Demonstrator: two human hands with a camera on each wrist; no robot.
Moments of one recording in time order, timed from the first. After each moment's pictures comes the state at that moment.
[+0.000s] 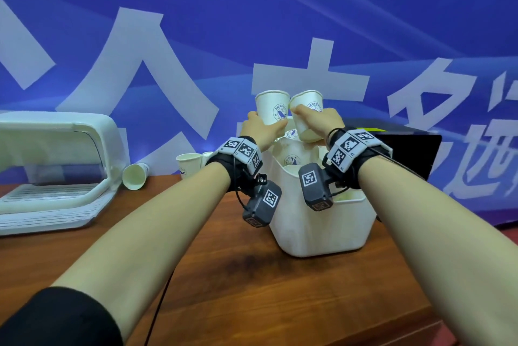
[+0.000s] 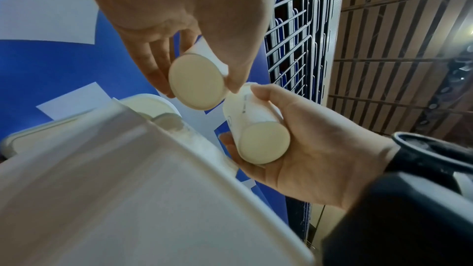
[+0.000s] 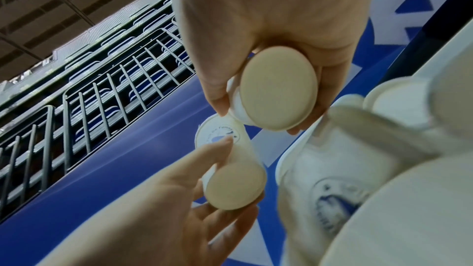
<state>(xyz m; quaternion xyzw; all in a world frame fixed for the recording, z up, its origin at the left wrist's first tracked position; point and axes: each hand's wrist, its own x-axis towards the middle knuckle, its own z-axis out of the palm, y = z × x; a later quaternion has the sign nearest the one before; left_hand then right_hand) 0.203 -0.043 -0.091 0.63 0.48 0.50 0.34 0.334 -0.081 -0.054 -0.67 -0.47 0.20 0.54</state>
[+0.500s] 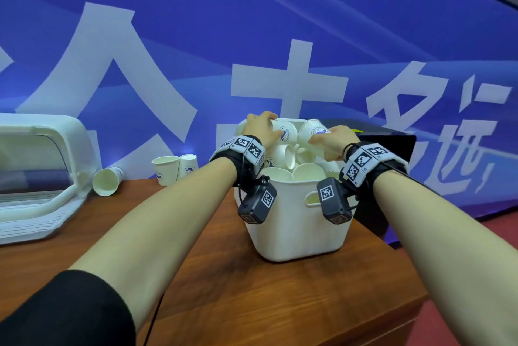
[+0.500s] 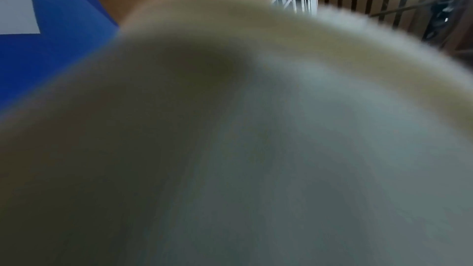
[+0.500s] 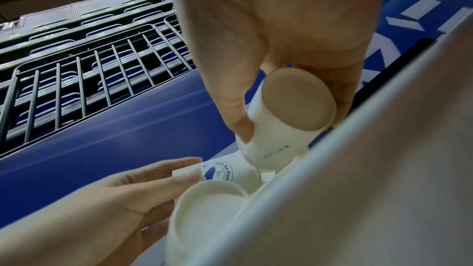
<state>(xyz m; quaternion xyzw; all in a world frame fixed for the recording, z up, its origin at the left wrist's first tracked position) 0.250 -0.030 -0.087 0.76 0.47 0.41 0.18 0.414 -0.091 -0.073 -0.78 -0.48 0.12 0.38</state>
